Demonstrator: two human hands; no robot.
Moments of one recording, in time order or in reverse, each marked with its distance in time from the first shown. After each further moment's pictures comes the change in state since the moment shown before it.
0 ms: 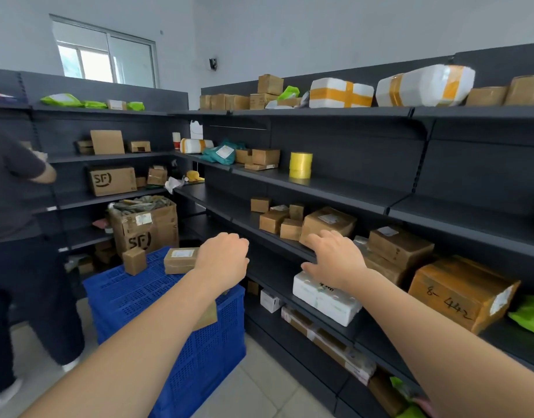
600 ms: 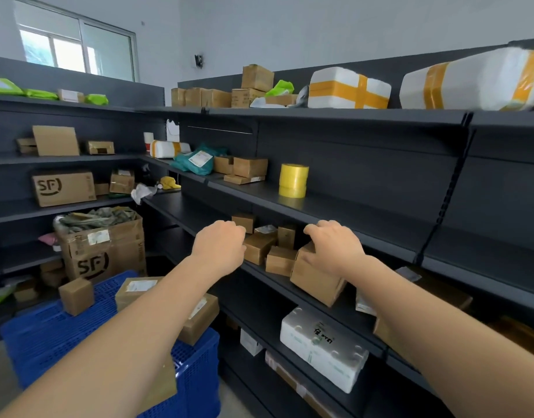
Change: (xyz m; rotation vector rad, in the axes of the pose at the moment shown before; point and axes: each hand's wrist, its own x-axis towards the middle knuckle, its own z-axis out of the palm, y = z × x) left_hand 0.274 -0.034 0.120 -0.083 0.058 -0.004; right_hand 0.262 0.103 0.065 -0.085 0.011 0.003
